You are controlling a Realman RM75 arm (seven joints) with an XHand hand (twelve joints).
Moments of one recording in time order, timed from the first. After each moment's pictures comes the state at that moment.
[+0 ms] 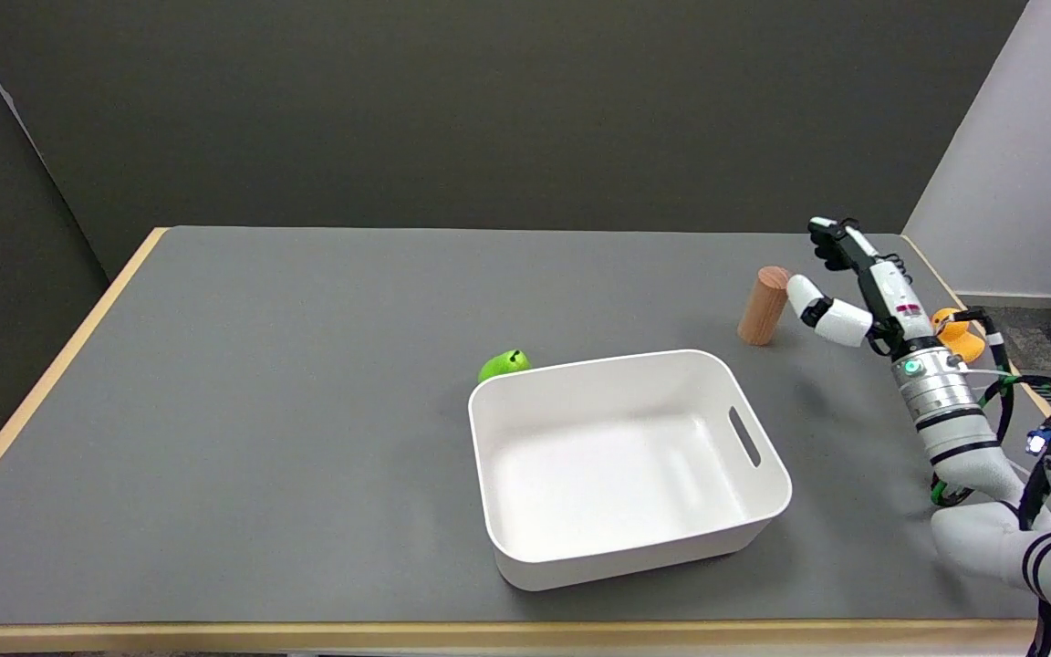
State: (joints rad) arm 0.16 -0.90 -1.86 0.53 0.66 1.08 1.08
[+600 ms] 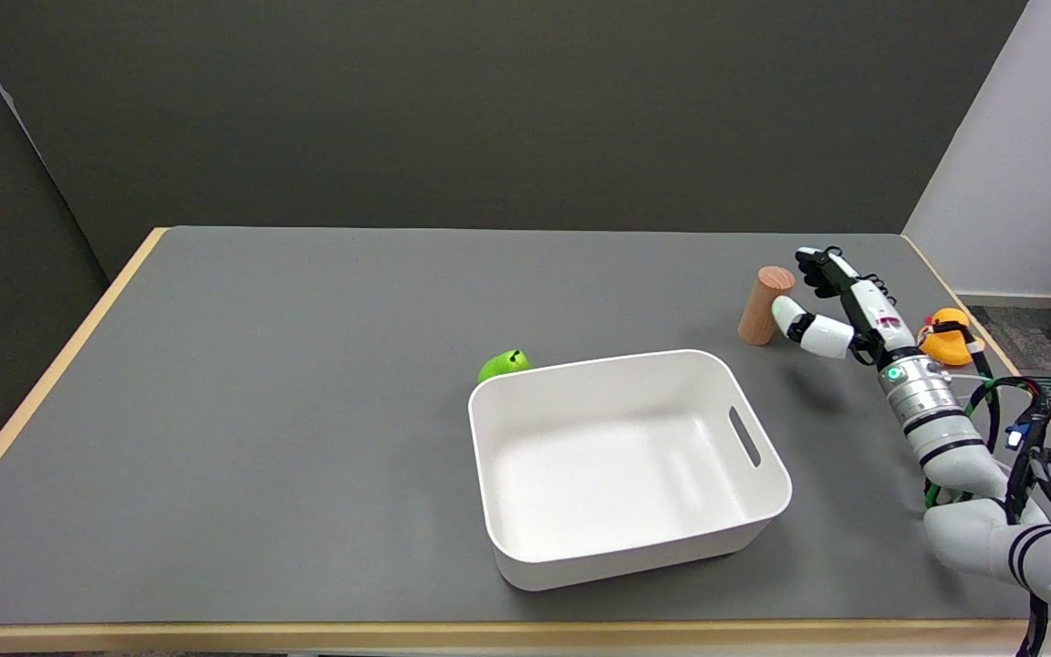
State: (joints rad) arm 0.22 -0.92 -1.89 0.45 0.62 0.97 1.08
